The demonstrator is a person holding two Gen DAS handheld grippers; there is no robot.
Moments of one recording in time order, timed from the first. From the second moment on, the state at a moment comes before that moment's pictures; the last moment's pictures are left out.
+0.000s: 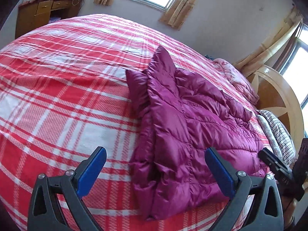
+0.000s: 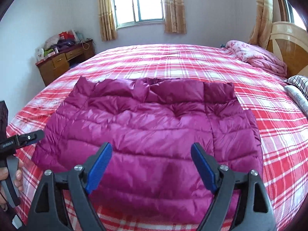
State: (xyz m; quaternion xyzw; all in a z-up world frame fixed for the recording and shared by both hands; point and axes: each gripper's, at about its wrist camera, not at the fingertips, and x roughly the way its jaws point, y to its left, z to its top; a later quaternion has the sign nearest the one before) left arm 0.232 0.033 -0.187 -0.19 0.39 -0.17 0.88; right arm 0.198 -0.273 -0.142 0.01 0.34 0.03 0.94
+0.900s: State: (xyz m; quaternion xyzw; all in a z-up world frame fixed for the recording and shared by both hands) left arm 0.204 -0.007 -0.144 -0.15 0.33 -0.24 0.90; right arm 0.194 -0.265 -0.193 -0.02 0.37 0.02 0.93
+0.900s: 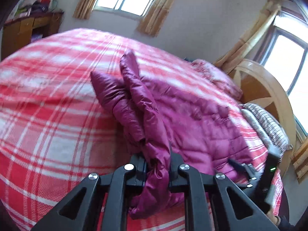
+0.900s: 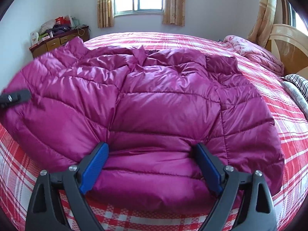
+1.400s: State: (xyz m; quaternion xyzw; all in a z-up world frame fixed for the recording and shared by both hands) left arm 0.190 -0.165 -0.057 0.01 0.24 -0.37 0.90; right arm 0.148 -0.353 -0.142 0.01 0.36 -0.02 0.93
